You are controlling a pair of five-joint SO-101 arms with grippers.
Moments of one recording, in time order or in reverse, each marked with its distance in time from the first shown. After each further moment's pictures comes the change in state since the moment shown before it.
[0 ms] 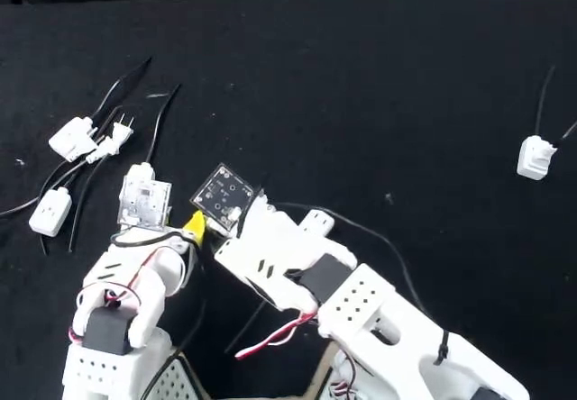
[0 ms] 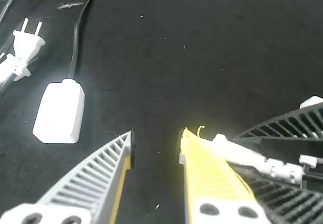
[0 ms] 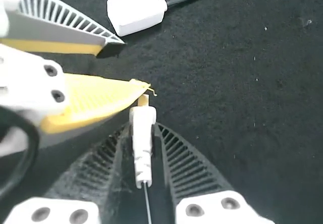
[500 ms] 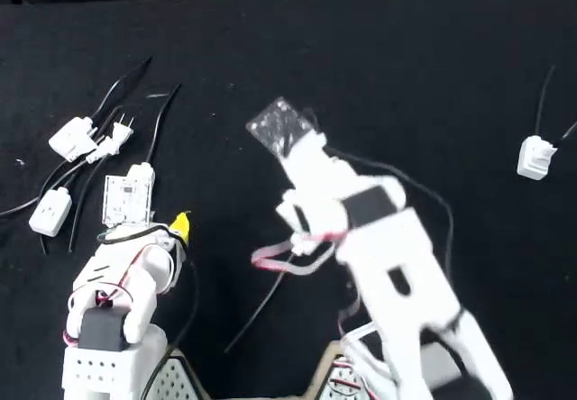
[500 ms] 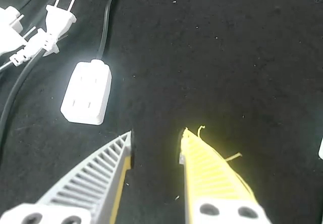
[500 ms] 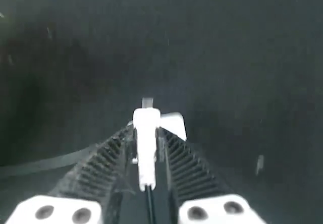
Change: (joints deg) left arm -6.6 0.4 0.0 2.3 0.0; right arm 23.7 15.0 -30.9 39.9 11.1
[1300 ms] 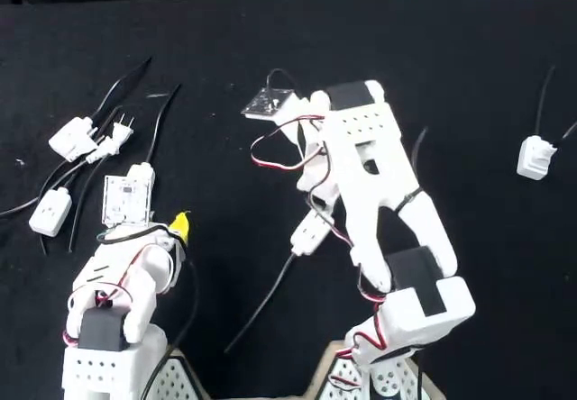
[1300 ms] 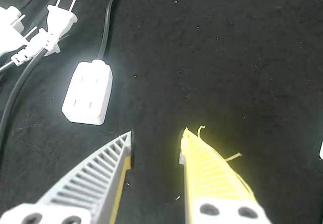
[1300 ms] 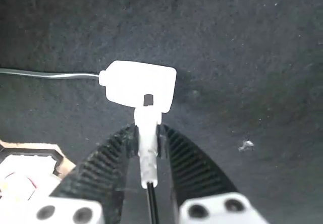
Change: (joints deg) left arm -0.3 0.0 0.0 0.0 -0.1; right arm 7.4 39.1 -33.8 20.8 24.4
